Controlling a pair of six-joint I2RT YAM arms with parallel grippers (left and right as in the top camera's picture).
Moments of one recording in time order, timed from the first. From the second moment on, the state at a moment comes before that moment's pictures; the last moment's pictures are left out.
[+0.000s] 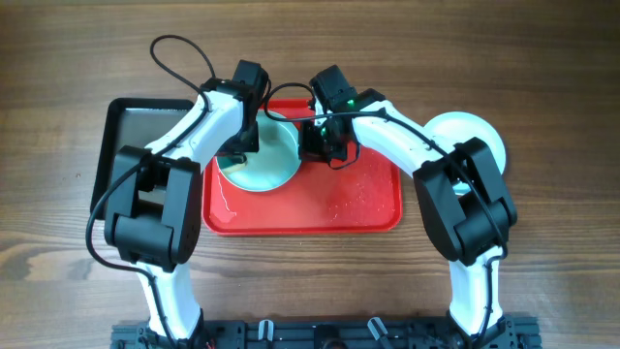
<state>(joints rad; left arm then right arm) -0.29 2.04 1.42 -0.91 -0.34 -0.36 0.52 2.14 1.49 -0.64 -0.44 0.61</state>
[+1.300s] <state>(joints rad) -0.29 2.04 1.42 -0.83 -0.32 -0.38 0.52 2.14 1.49 -0.64 -0.45 0.62</state>
